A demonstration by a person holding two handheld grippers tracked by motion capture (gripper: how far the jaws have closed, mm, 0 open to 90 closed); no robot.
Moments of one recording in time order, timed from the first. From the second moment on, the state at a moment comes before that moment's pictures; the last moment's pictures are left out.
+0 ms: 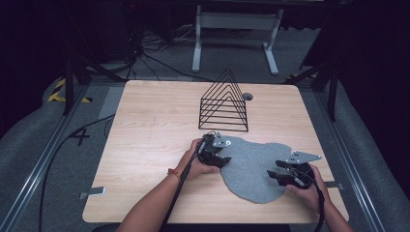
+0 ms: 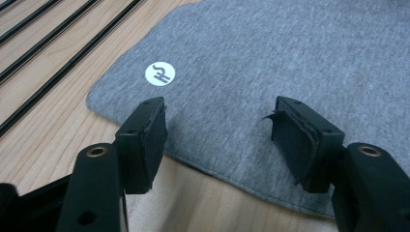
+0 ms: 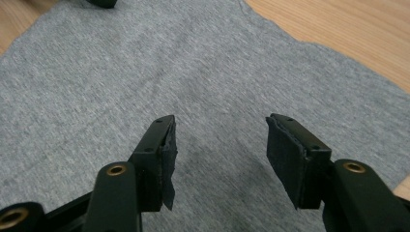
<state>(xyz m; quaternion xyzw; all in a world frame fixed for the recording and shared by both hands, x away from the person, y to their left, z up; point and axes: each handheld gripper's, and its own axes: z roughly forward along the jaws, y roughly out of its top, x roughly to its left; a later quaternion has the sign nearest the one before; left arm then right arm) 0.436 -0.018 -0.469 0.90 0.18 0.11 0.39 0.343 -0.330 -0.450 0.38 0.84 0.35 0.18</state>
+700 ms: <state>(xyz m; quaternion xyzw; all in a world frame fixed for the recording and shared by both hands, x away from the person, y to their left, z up) 0.397 0.013 -0.463 0.92 0.16 0.09 0.35 0.361 -0.319 -0.460 0.39 0.84 0.33 0.19</state>
